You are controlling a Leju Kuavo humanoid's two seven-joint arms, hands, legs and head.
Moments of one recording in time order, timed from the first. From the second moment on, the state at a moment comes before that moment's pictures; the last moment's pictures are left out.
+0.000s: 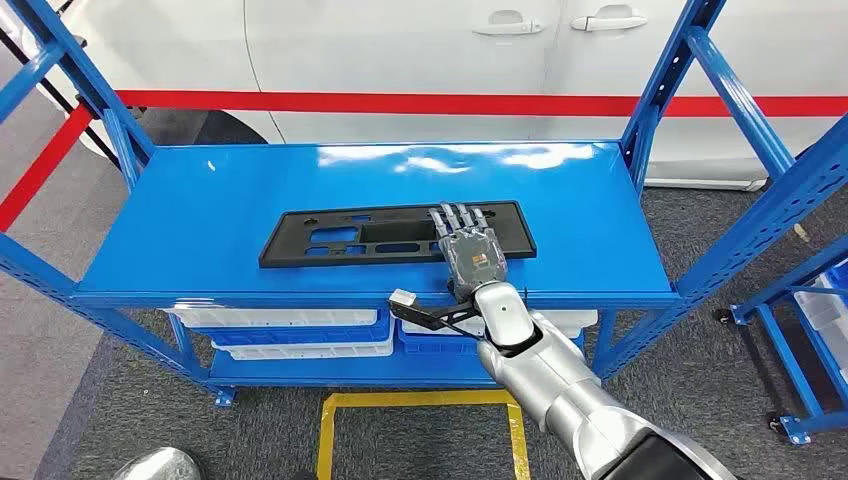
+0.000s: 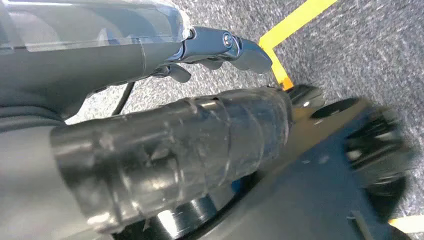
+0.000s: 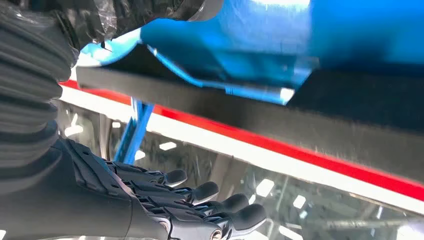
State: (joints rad) left arm -0.13 -0.18 0.81 -0.20 -1.21 -0.19 -0.26; right arm -0.76 0.12 0.81 -0.66 1.30 -0.35 0.07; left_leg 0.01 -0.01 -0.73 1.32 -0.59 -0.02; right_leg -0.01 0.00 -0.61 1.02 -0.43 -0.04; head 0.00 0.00
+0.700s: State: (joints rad) left arm -0.13 -0.18 0.81 -0.20 -1.21 -0.19 -0.27; right arm -0.73 0.11 0.77 -0.65 1.19 -0.35 0.03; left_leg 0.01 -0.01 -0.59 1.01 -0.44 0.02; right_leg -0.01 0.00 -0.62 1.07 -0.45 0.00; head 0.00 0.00
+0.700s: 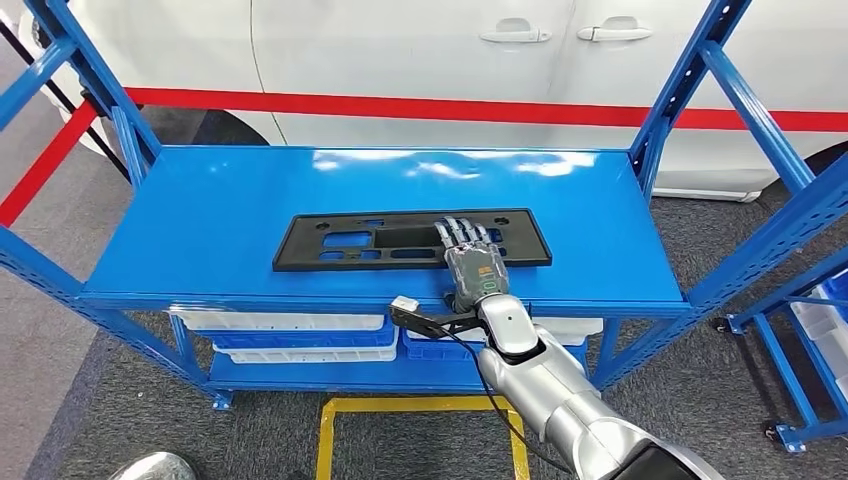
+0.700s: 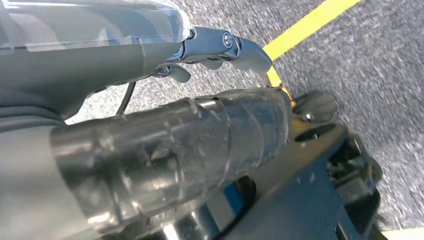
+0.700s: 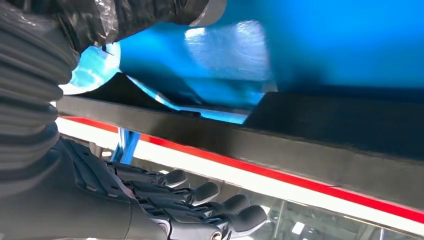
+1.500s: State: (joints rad) left arm -0.13 -0.17 0.80 -0.20 -1.21 -0.18 -0.28; right arm -0.71 0.11 0.75 -0.61 1.15 -0.38 0.01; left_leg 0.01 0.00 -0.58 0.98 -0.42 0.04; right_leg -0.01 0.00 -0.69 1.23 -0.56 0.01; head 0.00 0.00
